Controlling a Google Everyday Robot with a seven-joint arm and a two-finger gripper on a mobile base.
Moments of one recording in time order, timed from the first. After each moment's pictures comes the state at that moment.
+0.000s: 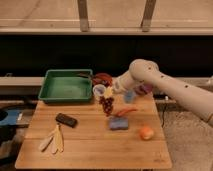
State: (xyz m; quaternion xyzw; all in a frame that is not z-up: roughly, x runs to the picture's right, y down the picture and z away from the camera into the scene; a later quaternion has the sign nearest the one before) arm 0.028 0.047 0.771 -0.37 -0.09 0.57 0.73
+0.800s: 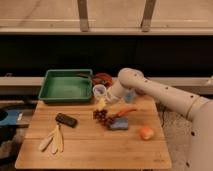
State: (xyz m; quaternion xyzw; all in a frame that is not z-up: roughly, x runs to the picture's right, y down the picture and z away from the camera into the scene) arm -0.019 0.104 0.794 -0.46 -0.06 0.53 0.71
